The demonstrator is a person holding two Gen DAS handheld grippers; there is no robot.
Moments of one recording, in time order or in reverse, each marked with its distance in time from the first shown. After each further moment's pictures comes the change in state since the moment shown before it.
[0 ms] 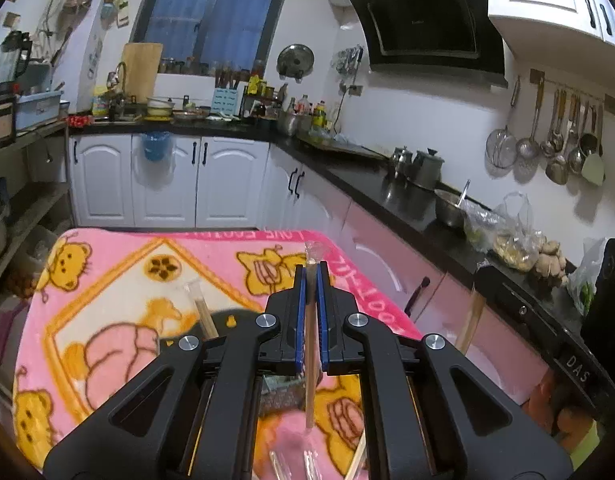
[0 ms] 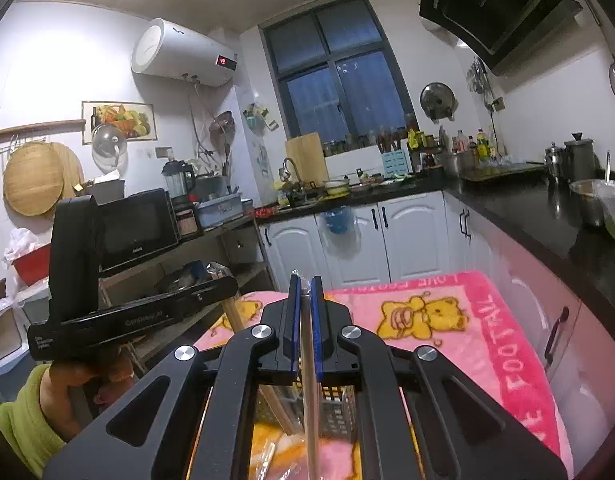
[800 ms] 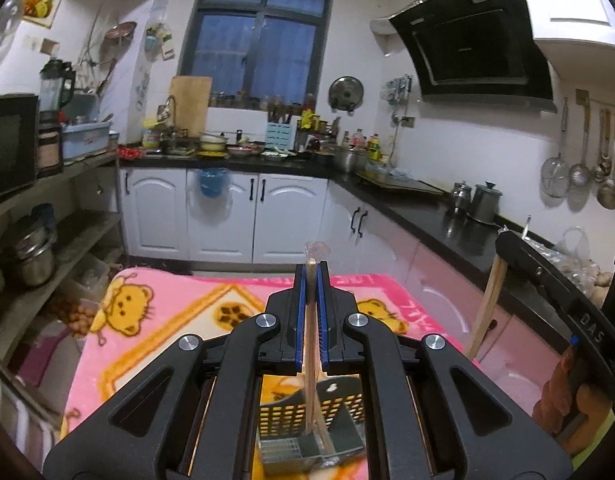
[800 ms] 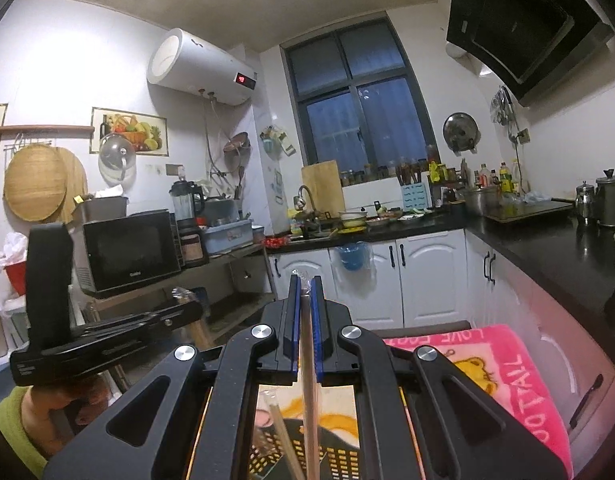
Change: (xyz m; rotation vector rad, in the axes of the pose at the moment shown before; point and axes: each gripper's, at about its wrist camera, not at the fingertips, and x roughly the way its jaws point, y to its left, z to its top) left arm 0.000 0.062 0.038 -0.002 -0.106 0.197; right arm 0.092 0.001 0.041 -0.053 -0.085 0.035
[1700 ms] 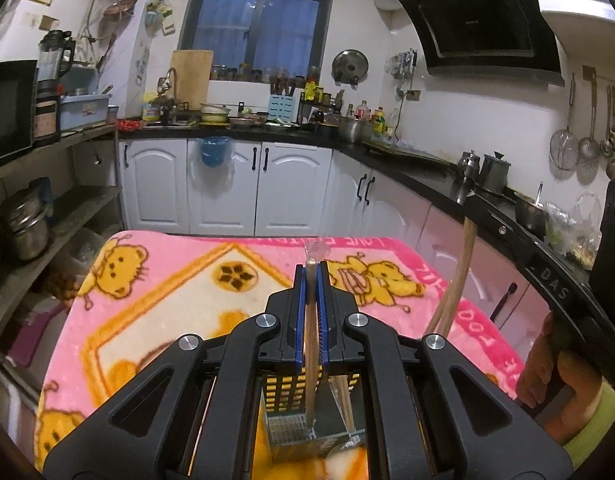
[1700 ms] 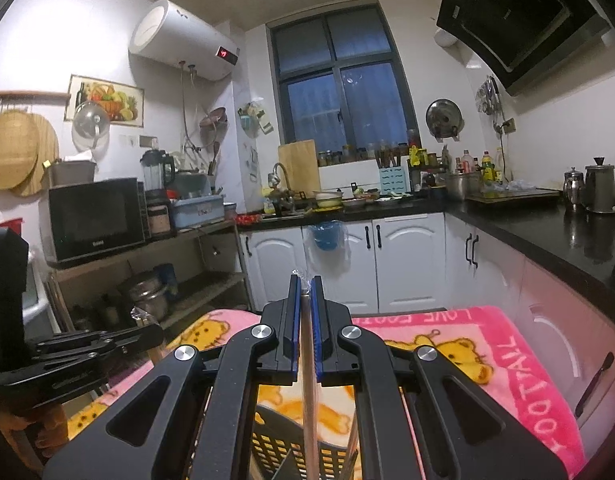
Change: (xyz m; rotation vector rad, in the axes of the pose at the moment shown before) left arm 0.032 0.015 -0.065 0.010 0.068 0.000; right arm 0.051 0.000 -0.066 -0.050 0.039 -0.094
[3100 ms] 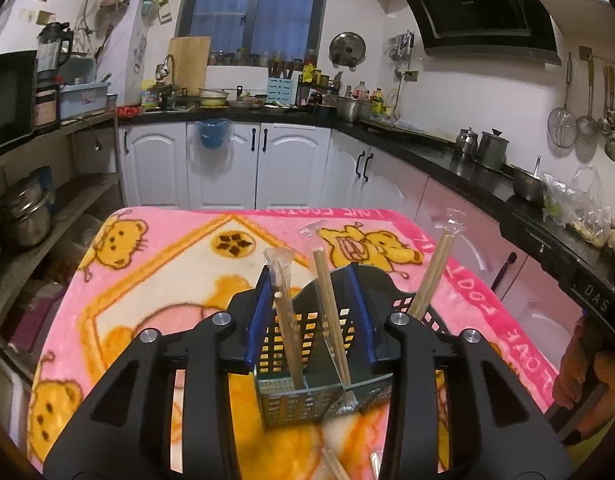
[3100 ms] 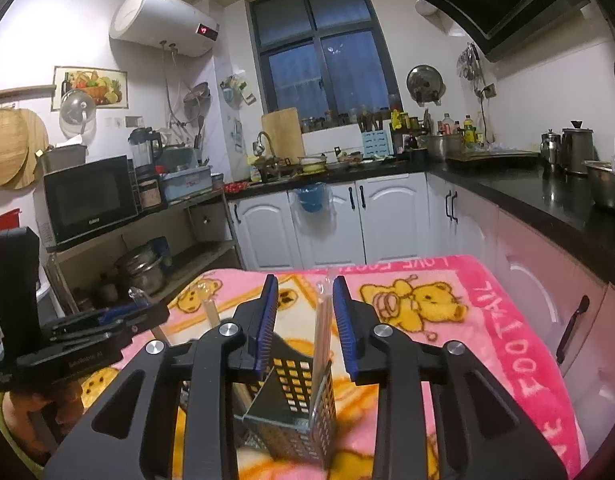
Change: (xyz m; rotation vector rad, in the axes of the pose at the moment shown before) left arm -0.008 -0.011 -0.038 0.016 0.051 0.010; right arm -0.056 -0.012 -0.032 0.060 0.137 -0.048
